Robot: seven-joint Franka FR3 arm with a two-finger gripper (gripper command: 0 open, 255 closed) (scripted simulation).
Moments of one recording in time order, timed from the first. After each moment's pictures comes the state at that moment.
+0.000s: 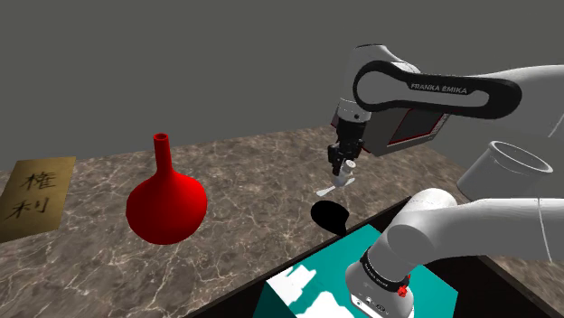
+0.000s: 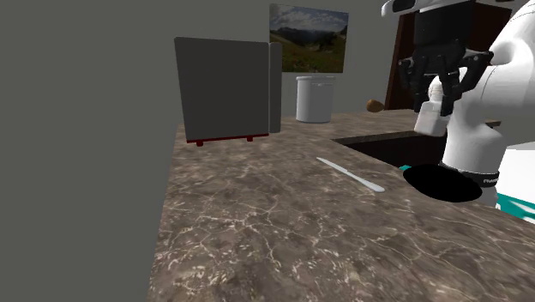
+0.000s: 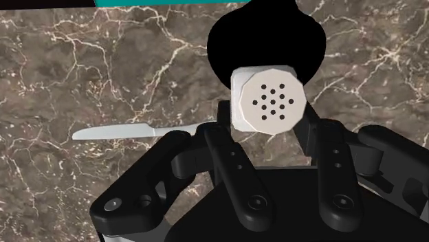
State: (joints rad) arm -0.06 -0.80 -0.03 -2.65 -0.01 1.63 0.12
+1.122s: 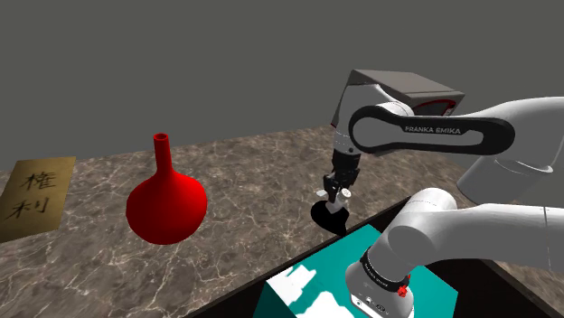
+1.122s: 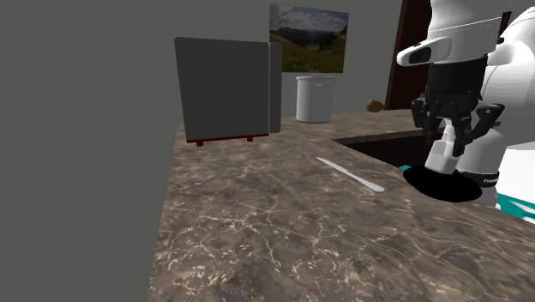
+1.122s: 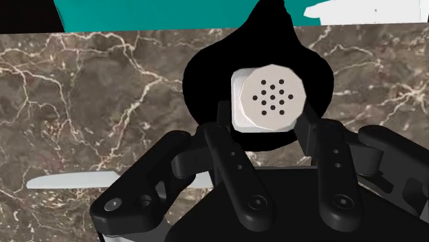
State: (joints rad) arm -0.03 -0.90 0.01 -2.90 0.03 1.78 0.16
